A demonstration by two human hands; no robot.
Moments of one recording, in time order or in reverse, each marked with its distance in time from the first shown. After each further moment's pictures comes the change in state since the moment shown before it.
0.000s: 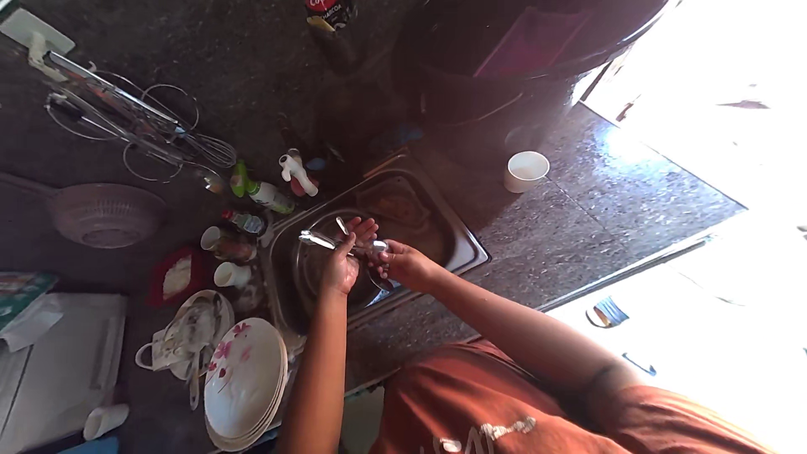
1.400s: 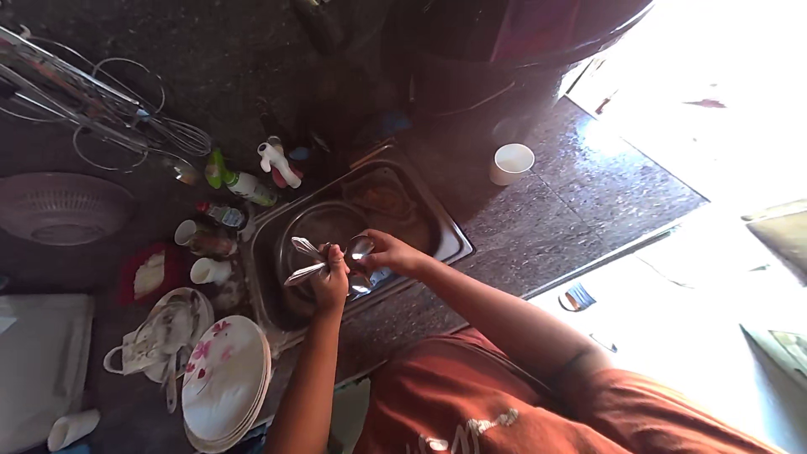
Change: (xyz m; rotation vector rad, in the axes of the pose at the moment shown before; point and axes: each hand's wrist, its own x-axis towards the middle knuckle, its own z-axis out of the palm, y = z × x) left_hand -0.028 -0.031 0.006 0.519 0.254 0.682; right_hand 0.004 -0.022 0.006 -0.570 -0.035 0.019
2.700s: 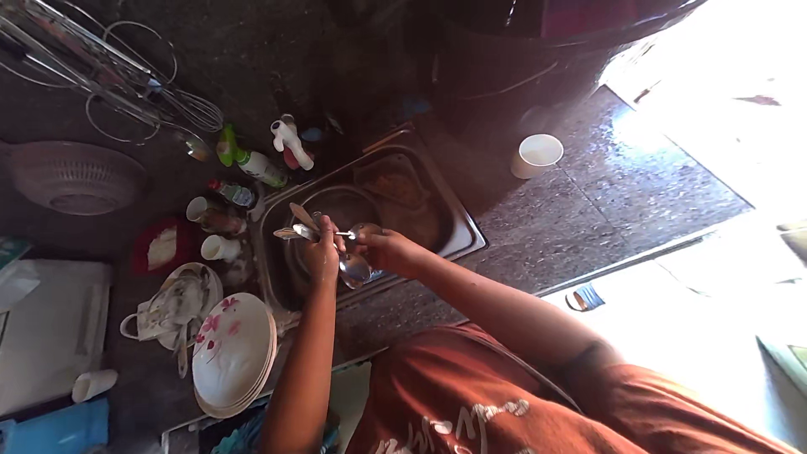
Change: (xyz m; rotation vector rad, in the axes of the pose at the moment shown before) left_hand 0.027 -0.010 -0.018 -0.016 0.034 -0.438; right_hand 0.008 -0.002 0.026 0.350 0.028 0.263
